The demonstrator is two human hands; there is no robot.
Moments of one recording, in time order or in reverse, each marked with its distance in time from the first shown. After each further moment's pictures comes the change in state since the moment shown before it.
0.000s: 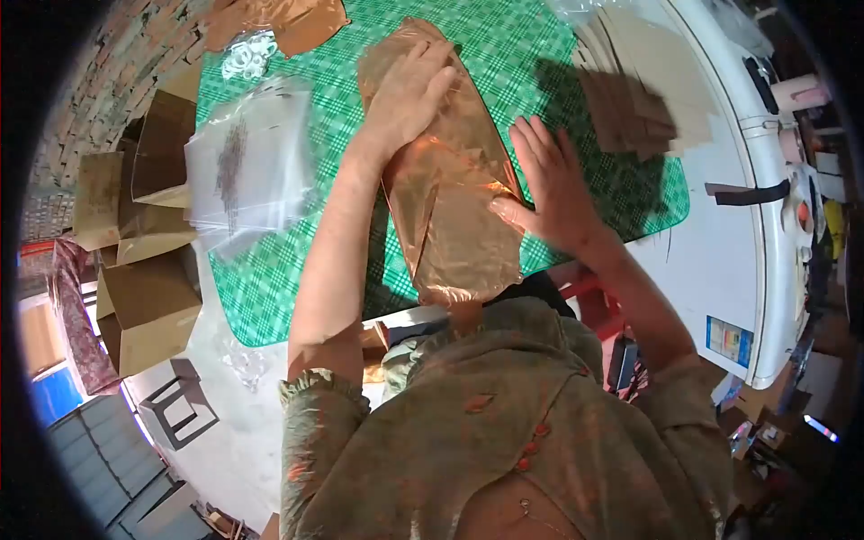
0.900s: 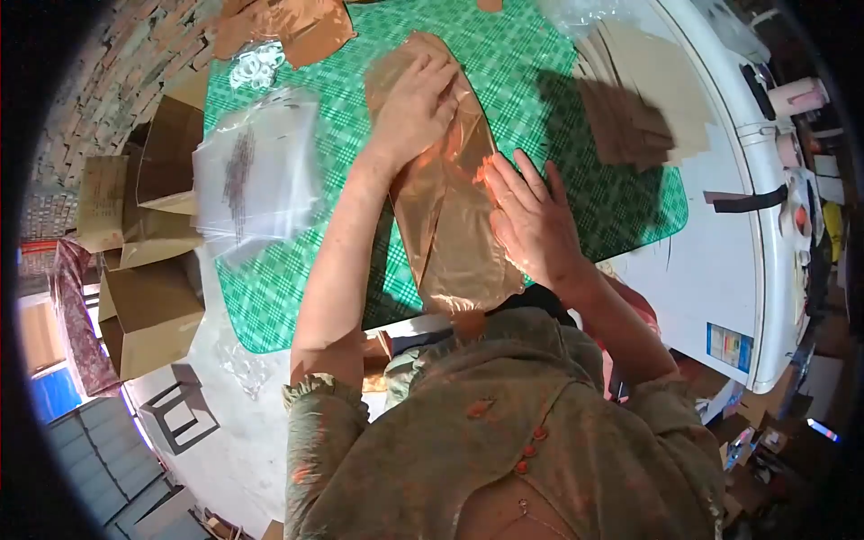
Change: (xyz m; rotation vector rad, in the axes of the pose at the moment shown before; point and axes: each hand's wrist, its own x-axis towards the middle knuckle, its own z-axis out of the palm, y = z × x) left_hand 0.000 -0.009 0.001 0.108 -0.023 0.079; right_hand -0.005 -0.047 0.002 -0.073 0.009 0.090
